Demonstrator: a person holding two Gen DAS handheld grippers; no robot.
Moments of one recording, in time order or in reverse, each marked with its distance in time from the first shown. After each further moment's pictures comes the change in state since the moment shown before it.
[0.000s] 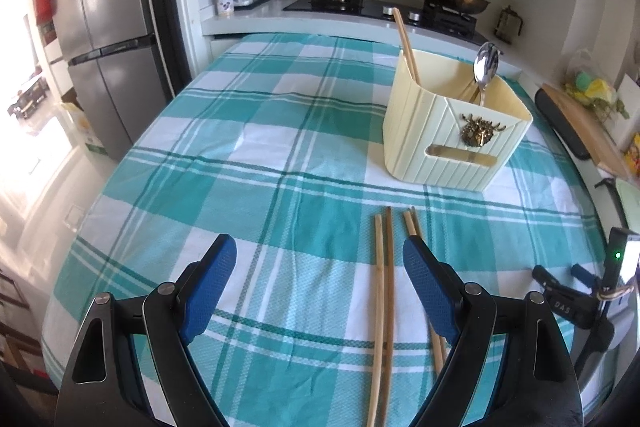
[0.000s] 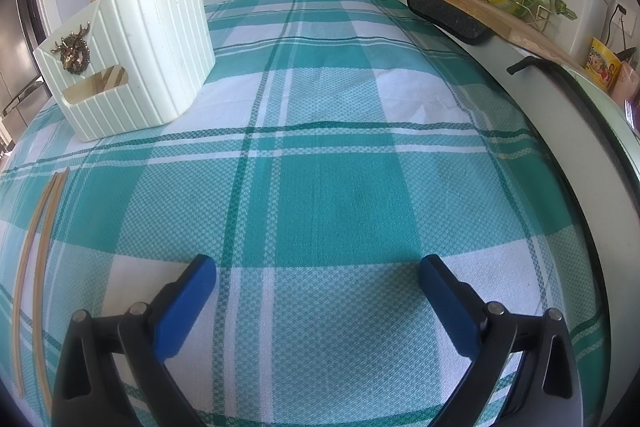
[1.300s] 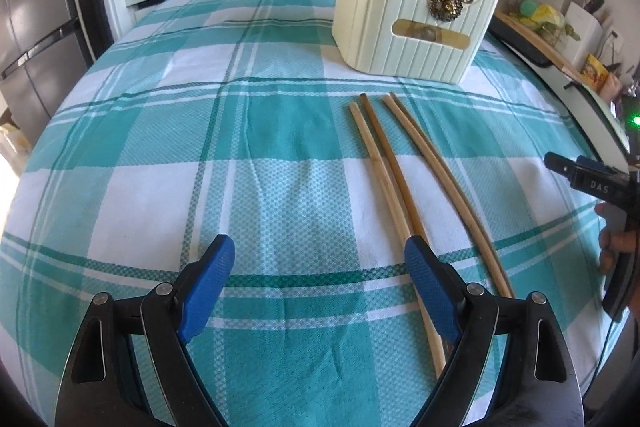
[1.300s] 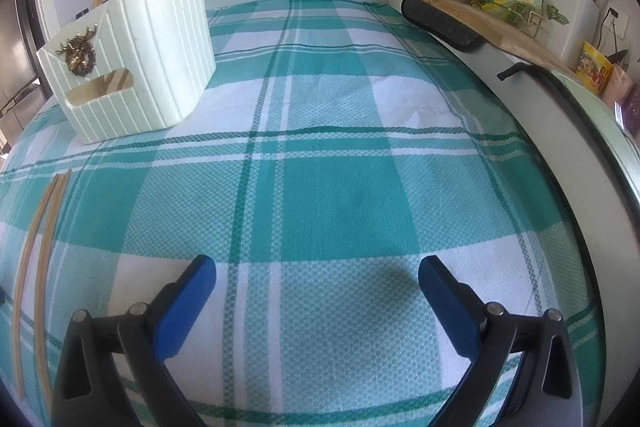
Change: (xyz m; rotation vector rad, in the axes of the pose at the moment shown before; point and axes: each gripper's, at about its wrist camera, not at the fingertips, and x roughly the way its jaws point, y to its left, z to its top) left arm 0.063 0.012 -0.068 0.178 0.117 -0.213; right arm -0.021 0.012 -0.010 -0.010 -0.056 -0.028
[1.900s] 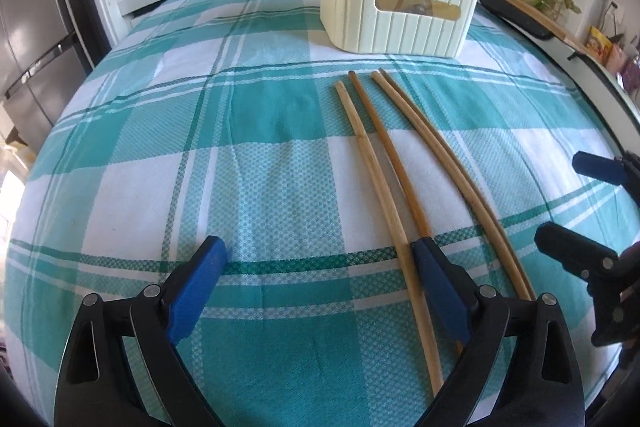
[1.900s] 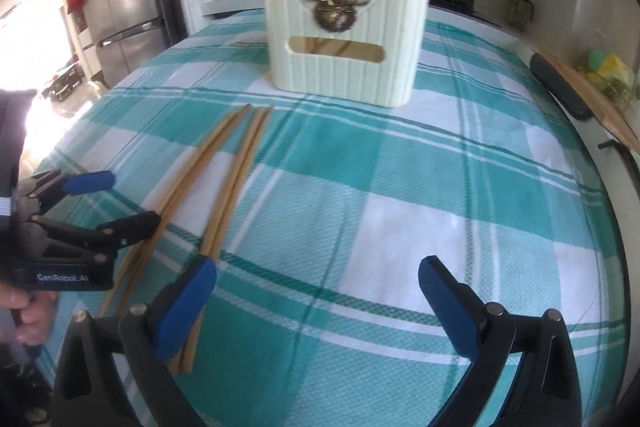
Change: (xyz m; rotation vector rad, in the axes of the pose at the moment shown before) left arm 0.007 -0.017 -0.010 0.066 0.019 0.064; right arm -0.050 0.117 -0.038 -0.320 0.009 0.288
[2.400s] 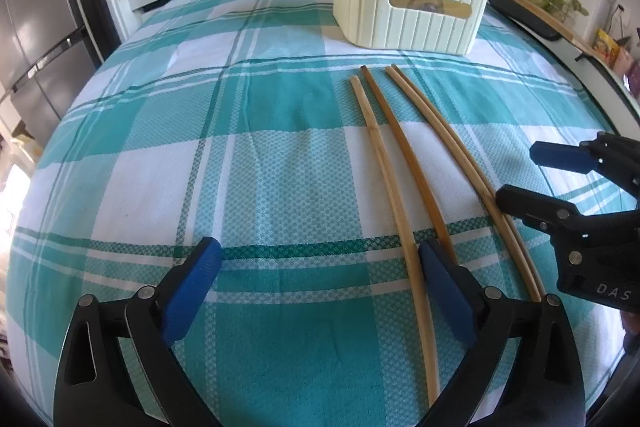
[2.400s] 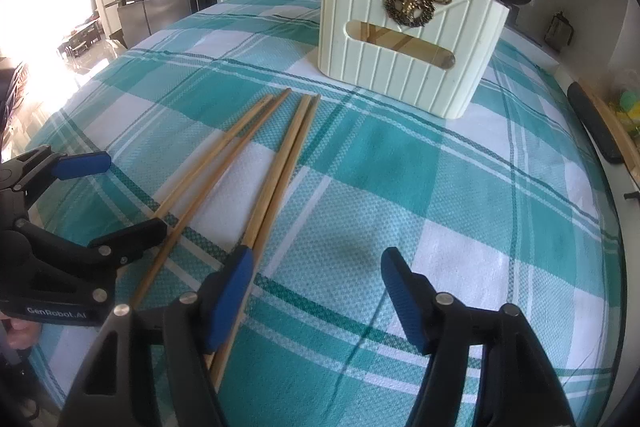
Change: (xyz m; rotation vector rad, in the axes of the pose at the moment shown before) left arm -0.001 0.007 -0.005 -0.021 0.005 0.018; right arm 0.023 0.024 0.021 -0.104 0.060 0.012
